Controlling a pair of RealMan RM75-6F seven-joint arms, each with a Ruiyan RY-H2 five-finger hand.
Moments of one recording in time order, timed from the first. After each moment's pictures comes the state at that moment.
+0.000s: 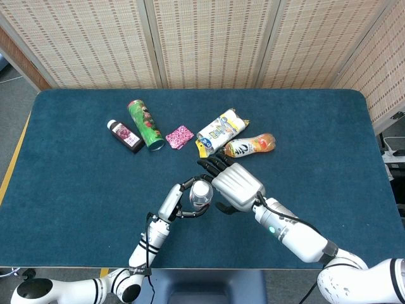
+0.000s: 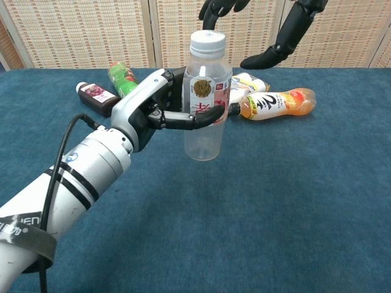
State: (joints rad) left arm -0.68 -1.98 -0.25 -1.31 1.46 1.19 -0.62; right arm 1.10 -0.85 0.17 -2.28 -0.75 0.85 -0.61
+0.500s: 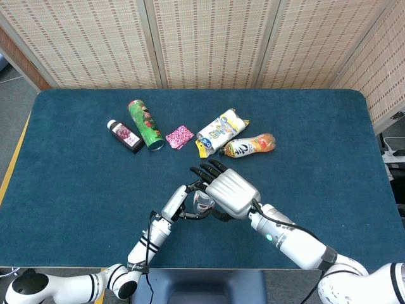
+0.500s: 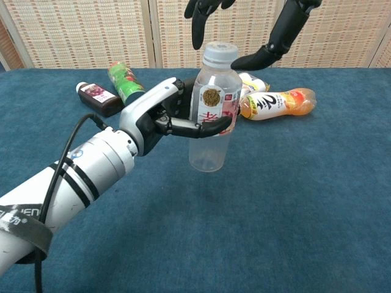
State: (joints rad) left arm -0.72 -1.93 -0.24 -1.33 1.44 1.10 -0.65; right arm 1.13 -0.84 0.15 -2.33 -0.76 0.87 -0.63
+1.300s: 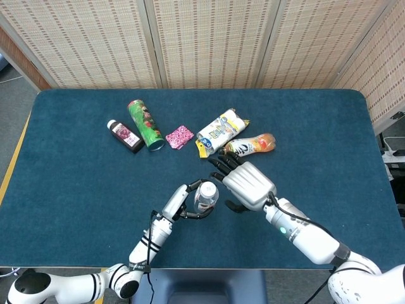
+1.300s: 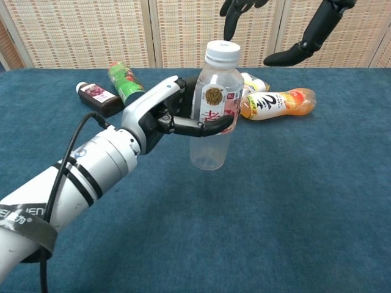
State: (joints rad) left arm -0.73 -1.94 -0.24 -1.32 1.44 1.12 -0.63; right arm 1.06 -0.80 0.12 -2.29 -0.83 0.87 -0.57
